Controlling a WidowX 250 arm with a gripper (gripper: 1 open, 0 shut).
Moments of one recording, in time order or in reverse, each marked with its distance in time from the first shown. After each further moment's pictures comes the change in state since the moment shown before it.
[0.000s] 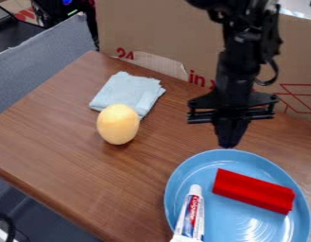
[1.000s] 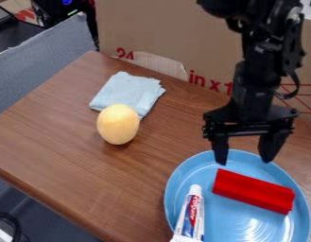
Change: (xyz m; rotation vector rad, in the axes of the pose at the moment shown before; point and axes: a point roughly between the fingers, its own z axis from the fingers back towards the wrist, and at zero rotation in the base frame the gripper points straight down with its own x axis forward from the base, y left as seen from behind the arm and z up) arm -0.024 -0.016 -0.011 0.003 0.047 0.008
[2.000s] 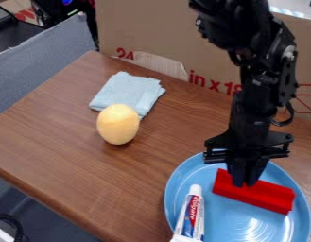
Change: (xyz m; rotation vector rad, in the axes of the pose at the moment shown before) arm -0.007 -0.005 -0.033 0.023 0.047 0.046
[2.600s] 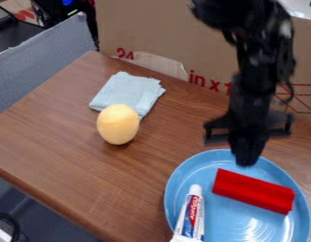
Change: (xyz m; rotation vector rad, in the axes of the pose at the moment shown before) arm 0.011 0.011 0.055 -0.087 -0.049 0.013
